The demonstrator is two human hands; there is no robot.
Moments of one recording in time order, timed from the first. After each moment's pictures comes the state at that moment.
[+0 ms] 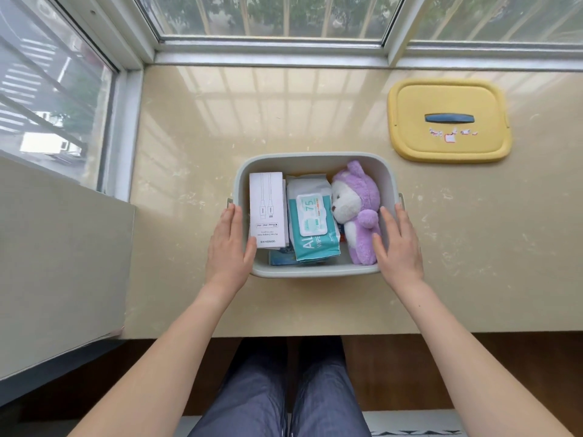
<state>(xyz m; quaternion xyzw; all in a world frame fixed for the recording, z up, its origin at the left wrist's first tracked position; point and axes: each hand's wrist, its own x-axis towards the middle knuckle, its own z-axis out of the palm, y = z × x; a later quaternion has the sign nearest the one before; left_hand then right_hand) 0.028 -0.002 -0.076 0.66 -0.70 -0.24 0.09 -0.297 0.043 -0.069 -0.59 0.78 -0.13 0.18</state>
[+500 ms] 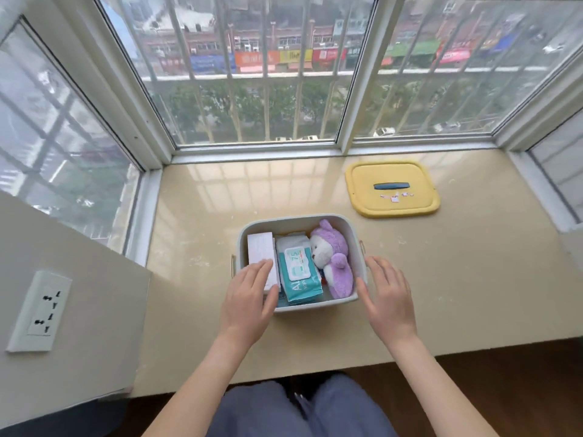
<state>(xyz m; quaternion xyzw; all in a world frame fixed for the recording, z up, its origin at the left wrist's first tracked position) 0.003 0.042 0.068 0.54 -0.80 -0.20 0.19 -0.259 0.106 0.078 -0.61 0.76 -0.23 0.05</state>
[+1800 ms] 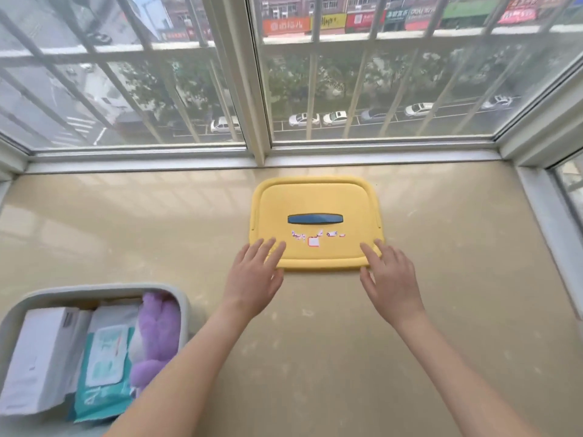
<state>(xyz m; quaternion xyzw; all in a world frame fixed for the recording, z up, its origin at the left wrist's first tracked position) -0.434 -0.160 -0.082 0.52 -0.85 -0.11 0.02 -0.706 -0.103 -0.092 -0.68 0.73 -0.09 0.07</state>
